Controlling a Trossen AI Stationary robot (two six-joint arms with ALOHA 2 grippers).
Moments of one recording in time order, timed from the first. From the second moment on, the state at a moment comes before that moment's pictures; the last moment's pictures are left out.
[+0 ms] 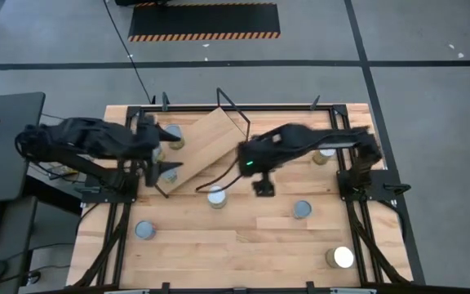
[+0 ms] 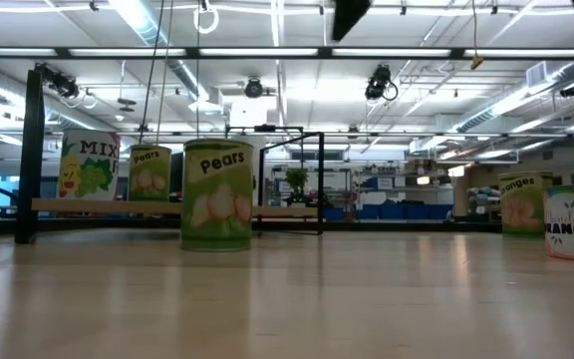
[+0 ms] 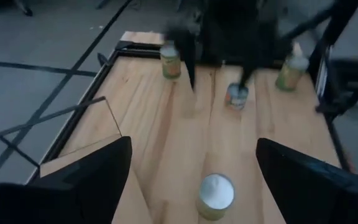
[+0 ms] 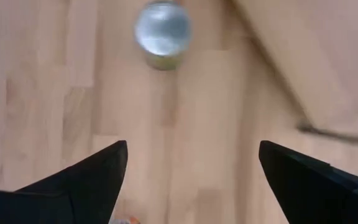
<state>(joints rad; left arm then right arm) -0.23 1.06 1.50 -0.96 -0.38 -0.19 0.12 1.87 2.09 -1.42 0.09 0.05</state>
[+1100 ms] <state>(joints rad) -0.10 1.40 1.61 -0.84 -0.28 -0.36 0.23 1.29 2.01 -1.56 0.53 0.31</state>
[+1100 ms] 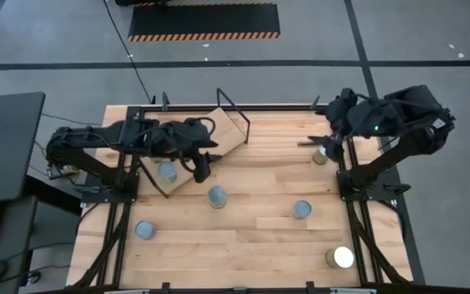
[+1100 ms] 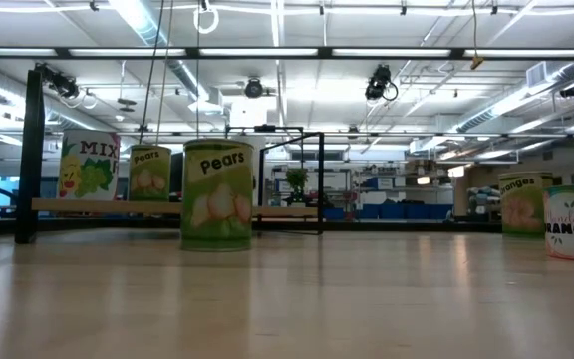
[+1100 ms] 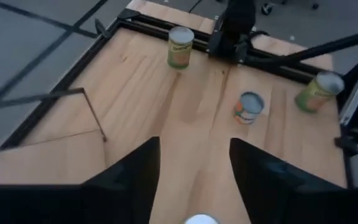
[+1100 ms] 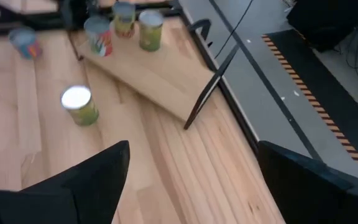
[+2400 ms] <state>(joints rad) -0.22 1.54 1.18 -0.74 -0.14 -0.33 0.18 1.25 1.57 -1.26 0.47 0.41</state>
